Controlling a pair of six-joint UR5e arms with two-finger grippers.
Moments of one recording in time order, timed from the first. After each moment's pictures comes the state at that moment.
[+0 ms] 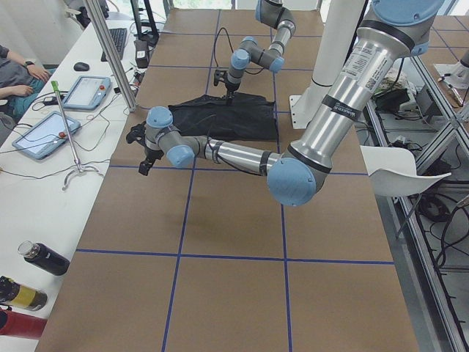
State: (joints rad) left arm -1.14 -2.07 -1.23 -2.22 -2.08 -0.43; right arm 0.43 -0.69 1.42 -1.75 1.56 1.22
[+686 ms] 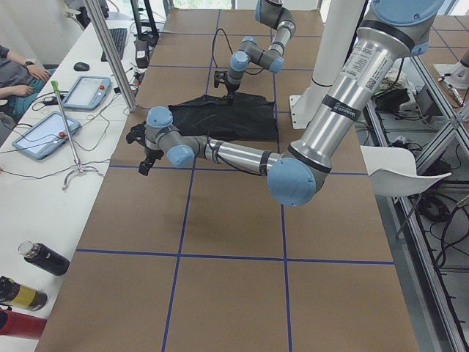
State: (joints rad) left arm -1.14 -2.07 -1.23 -2.22 -2.08 -0.43; right arm 0.43 -0.67 1.41 -1.80 1.56 1.18
